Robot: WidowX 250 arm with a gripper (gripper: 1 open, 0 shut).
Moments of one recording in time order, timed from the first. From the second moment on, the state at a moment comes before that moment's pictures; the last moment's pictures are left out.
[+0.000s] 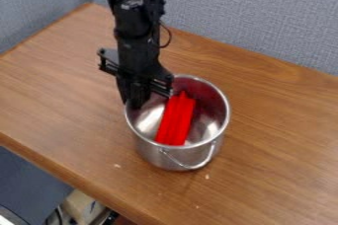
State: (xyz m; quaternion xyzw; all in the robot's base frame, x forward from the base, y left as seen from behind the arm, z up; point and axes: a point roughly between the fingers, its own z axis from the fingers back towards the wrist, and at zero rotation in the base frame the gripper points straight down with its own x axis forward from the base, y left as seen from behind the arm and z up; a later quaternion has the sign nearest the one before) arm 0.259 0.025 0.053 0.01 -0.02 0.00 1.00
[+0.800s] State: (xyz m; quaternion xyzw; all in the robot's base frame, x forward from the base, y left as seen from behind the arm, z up) arm 0.274 0.102 0.059 0.03 -0.04 0.13 0.99
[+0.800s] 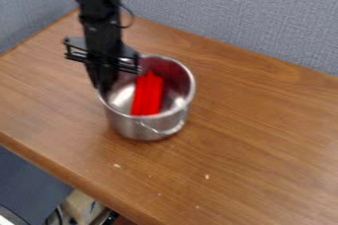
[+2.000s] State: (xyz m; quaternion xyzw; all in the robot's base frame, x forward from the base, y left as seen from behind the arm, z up) arm 0.307 0.102 0.066 -0.04 -0.01 0.16 0.99
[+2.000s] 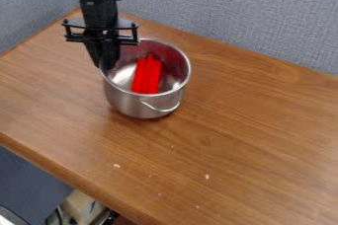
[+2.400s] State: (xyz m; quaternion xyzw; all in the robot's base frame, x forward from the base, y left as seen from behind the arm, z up) arm 0.310 0.124 0.059 -0.04 -0.02 0.11 0.99
